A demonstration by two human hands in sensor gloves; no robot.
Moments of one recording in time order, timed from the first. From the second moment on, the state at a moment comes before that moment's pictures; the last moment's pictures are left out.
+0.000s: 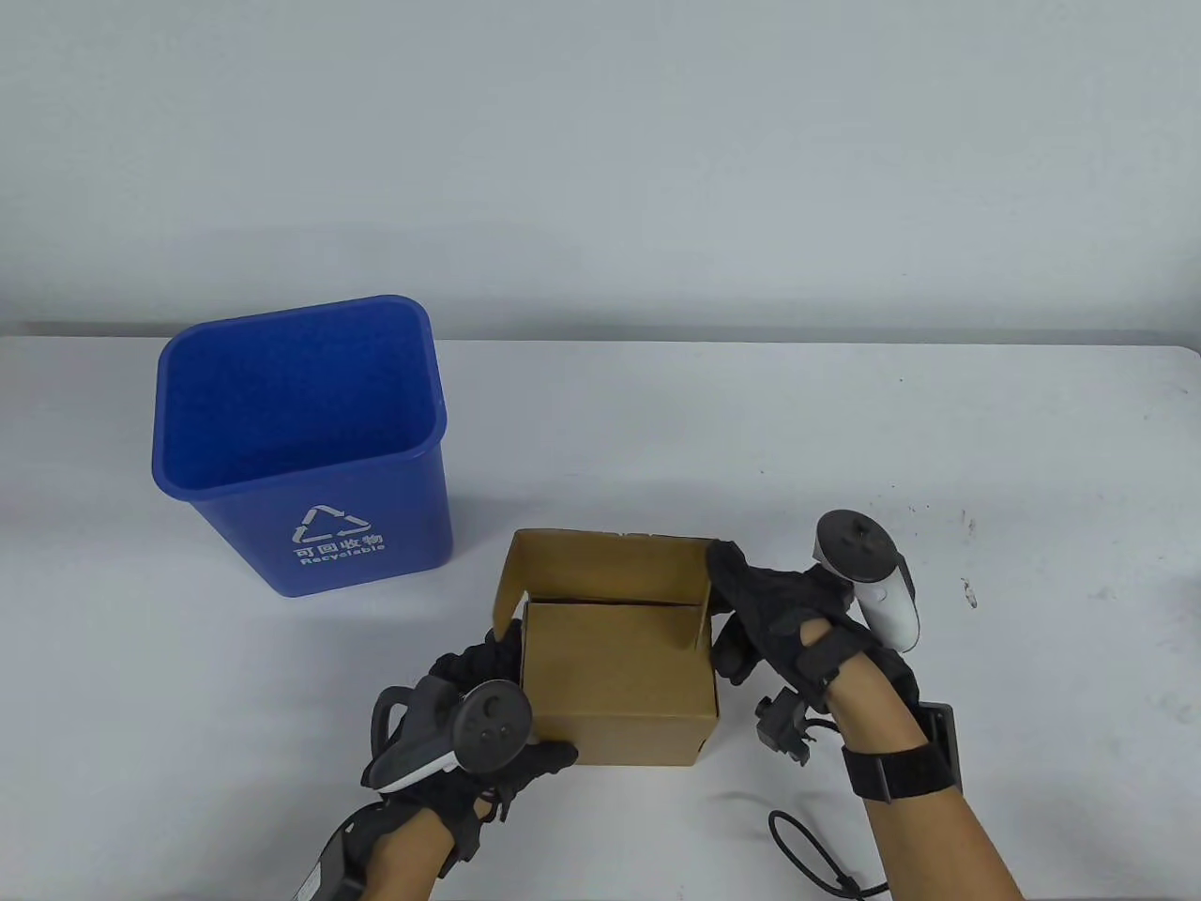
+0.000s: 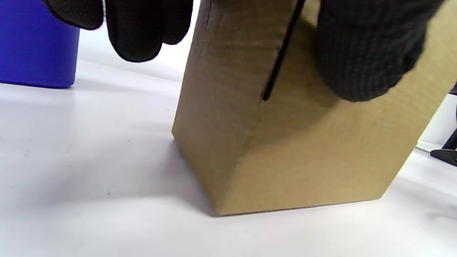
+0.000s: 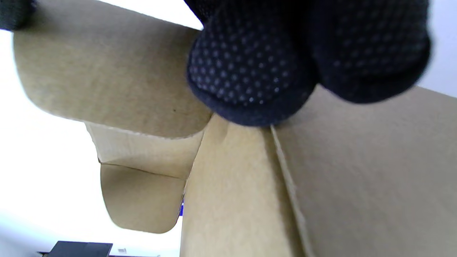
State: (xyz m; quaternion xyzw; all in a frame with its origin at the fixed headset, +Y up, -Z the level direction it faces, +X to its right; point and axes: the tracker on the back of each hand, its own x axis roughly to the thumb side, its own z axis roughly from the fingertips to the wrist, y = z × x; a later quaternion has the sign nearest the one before) left_hand -0.134 -0.718 -0.231 -0.06 -0.20 0.11 0.97; right_hand 0.165 -0.679 -0.327 0.16 0.26 0.75 0.59
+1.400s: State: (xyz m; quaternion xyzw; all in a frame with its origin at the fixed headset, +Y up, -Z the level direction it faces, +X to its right) left_hand -0.184 -0.736 -0.255 -0.20 -0.27 0.47 0.82; right_hand 0.165 -0.737 -0.275 0.26 0.41 0.69 0.54
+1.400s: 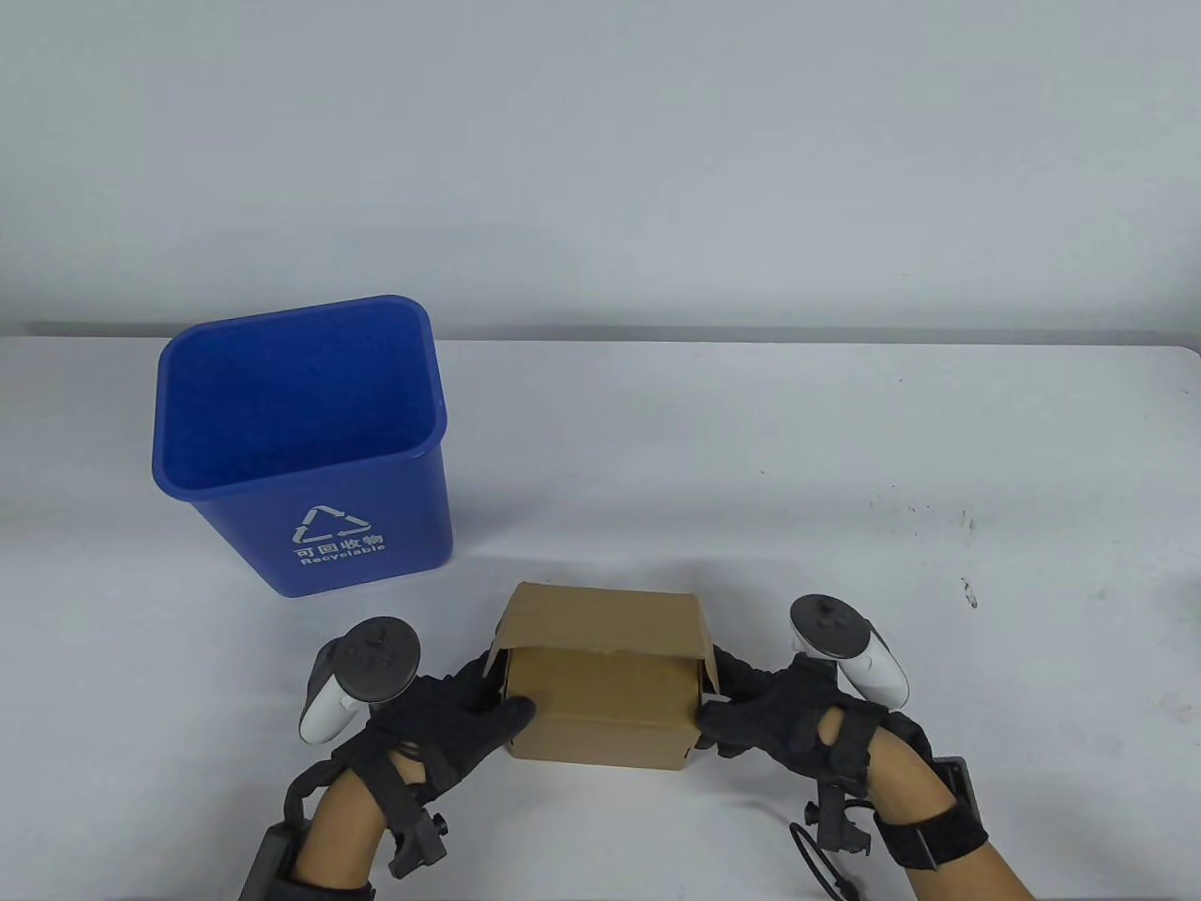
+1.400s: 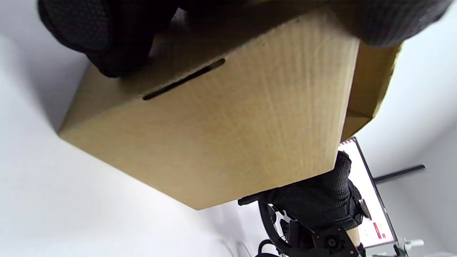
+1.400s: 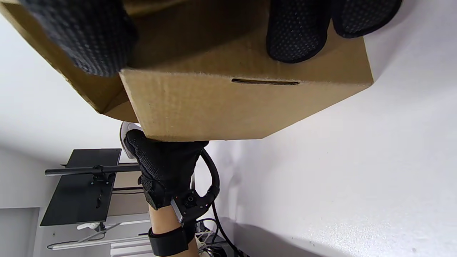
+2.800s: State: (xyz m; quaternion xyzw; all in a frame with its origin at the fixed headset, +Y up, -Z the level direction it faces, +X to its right) left_hand -0.181 -0.741 -0.260 -0.17 -0.21 0.51 0.81; right_hand 0.158 -0.752 -0.286 0.26 0.26 0.83 0.42
